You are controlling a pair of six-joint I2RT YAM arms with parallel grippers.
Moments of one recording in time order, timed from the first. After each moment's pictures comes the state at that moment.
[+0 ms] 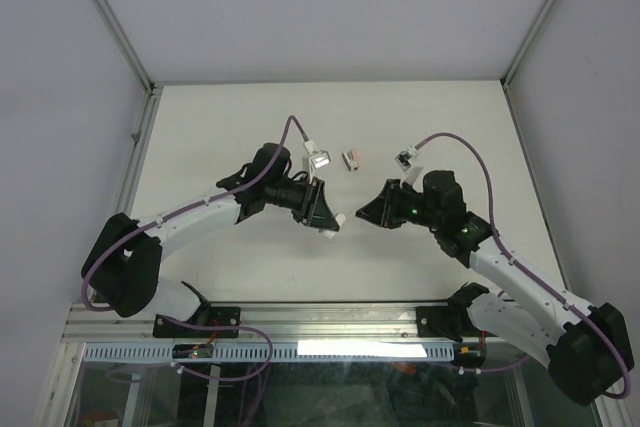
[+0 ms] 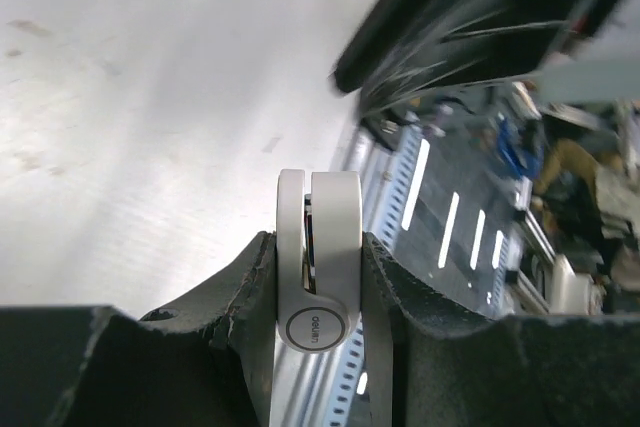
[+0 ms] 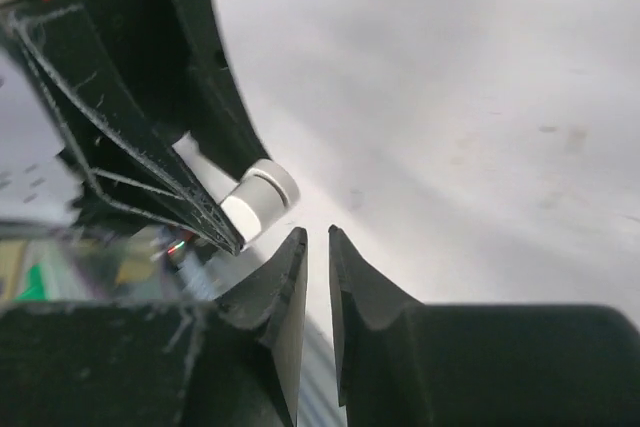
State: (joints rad) left arm -0.66 1.42 0.88 -0.06 0.90 -0.40; right arm 0.56 0.91 0.54 -0.02 -0.54 0.65
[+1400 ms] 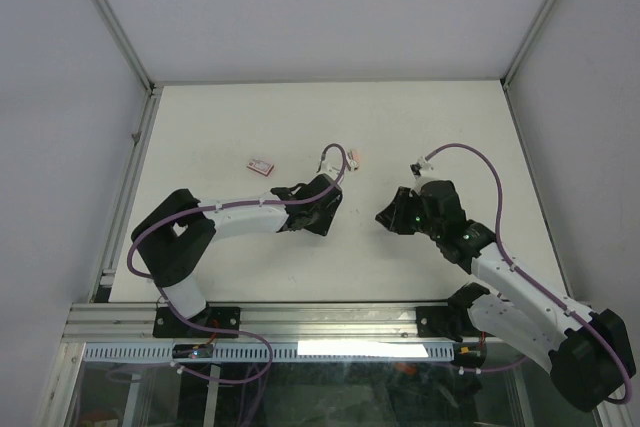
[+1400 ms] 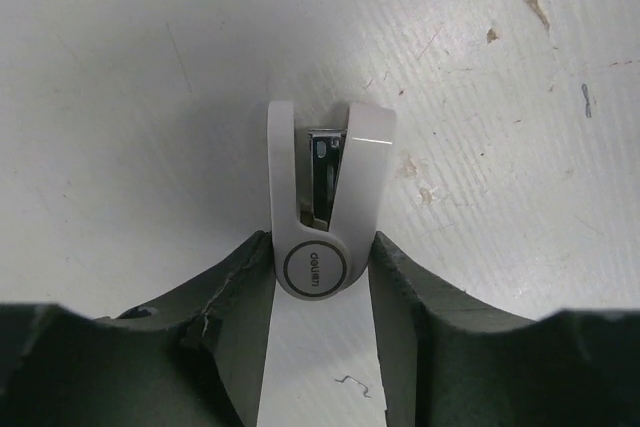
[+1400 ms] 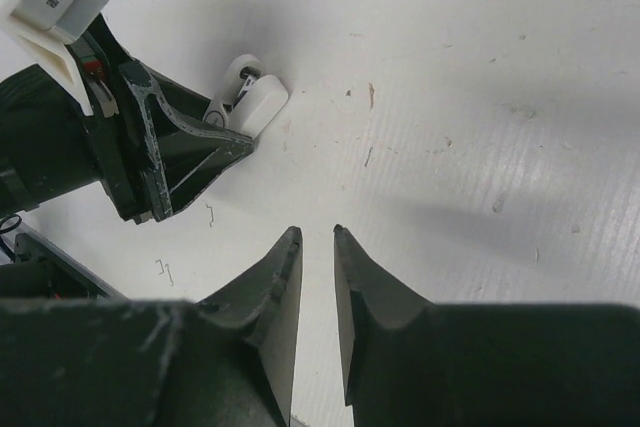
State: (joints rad) left arm -0.93 1.72 0.99 -0.29 -0.23 -0.41; right arm 0.55 0.85 0.48 -0.22 -0.13 0.60
